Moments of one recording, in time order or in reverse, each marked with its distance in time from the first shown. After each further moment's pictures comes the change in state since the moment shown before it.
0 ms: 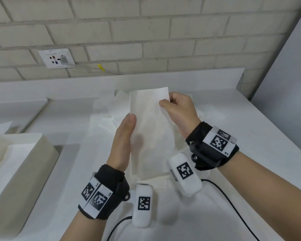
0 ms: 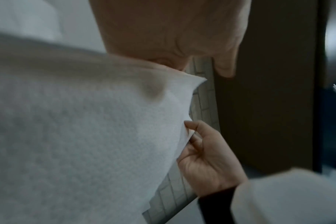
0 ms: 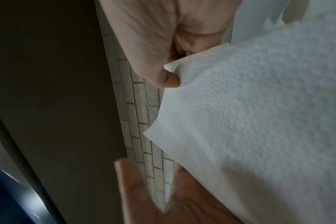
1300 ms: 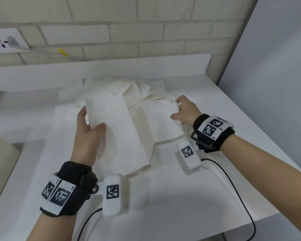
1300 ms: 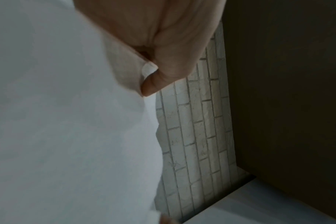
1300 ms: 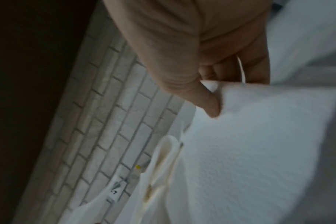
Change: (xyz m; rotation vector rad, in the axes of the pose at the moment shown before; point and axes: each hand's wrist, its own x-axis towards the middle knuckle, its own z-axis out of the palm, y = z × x) left_hand -0.003 -0.021 -0.017 0.153 0.224 -0.175; right_hand 0.009 0.074 -0.100 -0.666 -0.069 0.281
